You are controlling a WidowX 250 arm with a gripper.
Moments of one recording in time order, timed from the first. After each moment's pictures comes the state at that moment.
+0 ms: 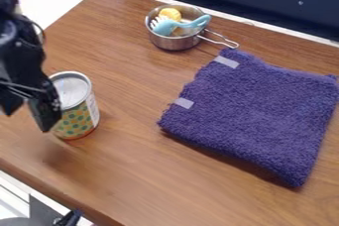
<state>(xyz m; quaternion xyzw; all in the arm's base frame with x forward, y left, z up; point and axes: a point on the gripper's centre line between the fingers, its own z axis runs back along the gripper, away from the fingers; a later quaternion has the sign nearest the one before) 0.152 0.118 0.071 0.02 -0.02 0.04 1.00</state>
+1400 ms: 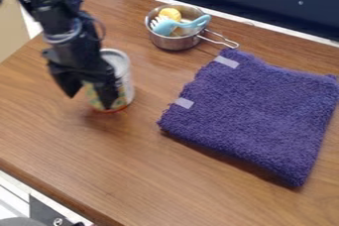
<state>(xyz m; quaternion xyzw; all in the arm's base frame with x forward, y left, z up) 0.229 0.087 0.049 -0.01 -0.09 0.04 1.00</state>
